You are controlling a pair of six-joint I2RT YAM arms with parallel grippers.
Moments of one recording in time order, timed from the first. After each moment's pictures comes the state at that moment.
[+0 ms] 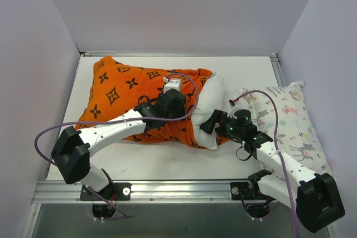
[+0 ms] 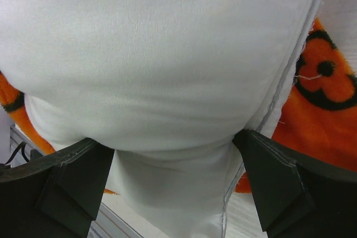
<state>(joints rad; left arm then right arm) -0.91 1.52 1.19 -0.41 -0.40 -0.63 0.42 1.00 0.40 0.00 -0.24 0.64</state>
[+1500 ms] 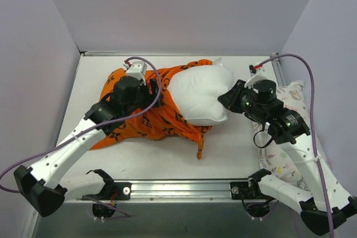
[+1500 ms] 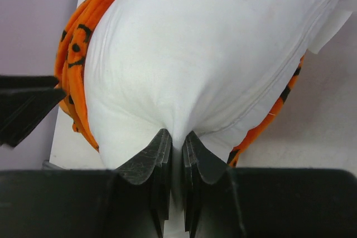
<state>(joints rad) -0.63 1.18 1.17 -0.49 -0.22 -0.49 0.48 0.93 1.16 -0.67 -0.03 0.62</state>
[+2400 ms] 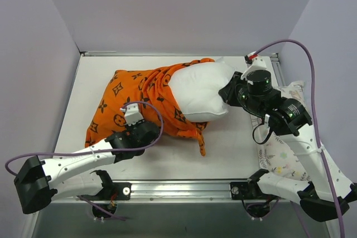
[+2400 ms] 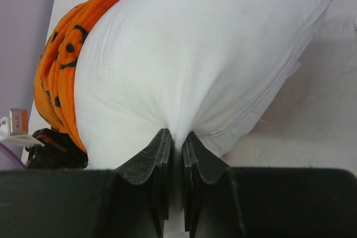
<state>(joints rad) -1.02 1.07 0.68 -0.46 -0.84 -1.02 0.60 1.07 1.41 -0.84 0.18 0.55</state>
